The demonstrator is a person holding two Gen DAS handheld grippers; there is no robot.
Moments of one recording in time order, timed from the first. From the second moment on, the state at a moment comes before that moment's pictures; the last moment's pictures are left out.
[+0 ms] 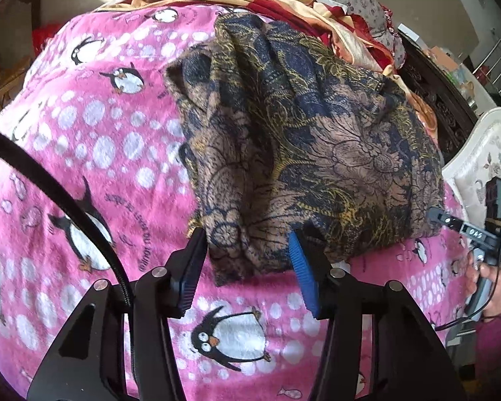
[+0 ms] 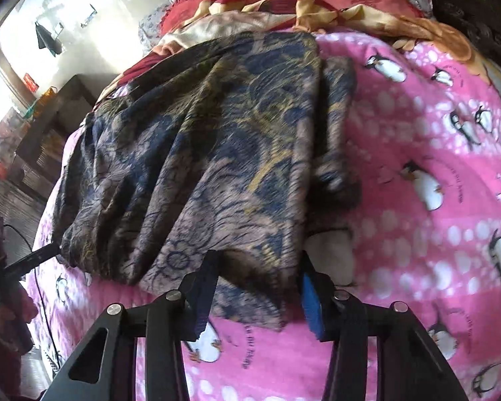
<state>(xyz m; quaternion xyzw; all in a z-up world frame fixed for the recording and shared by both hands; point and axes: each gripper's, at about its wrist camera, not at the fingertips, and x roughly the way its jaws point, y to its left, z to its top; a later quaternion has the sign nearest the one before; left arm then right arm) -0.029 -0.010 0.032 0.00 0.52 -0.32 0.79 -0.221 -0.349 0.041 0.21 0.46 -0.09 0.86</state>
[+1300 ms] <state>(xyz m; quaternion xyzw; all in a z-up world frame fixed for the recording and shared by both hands) -0.024 -0.004 0.073 0.06 0.47 -0.31 0.83 -0.109 -0.267 0.128 -0.03 0.46 -0.04 0.89</state>
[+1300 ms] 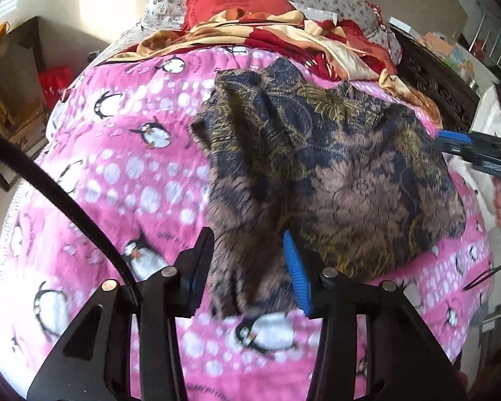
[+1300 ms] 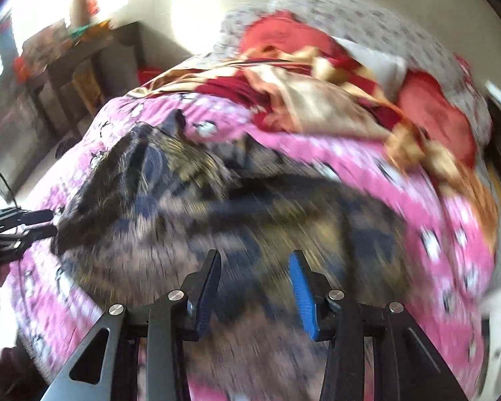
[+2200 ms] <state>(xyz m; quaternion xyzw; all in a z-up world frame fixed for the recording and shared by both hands) 0.002 -0.005 0.040 0.03 0.49 -0.28 0.82 0.040 -0.226 0.077 -0.14 0.46 0.04 0.87</state>
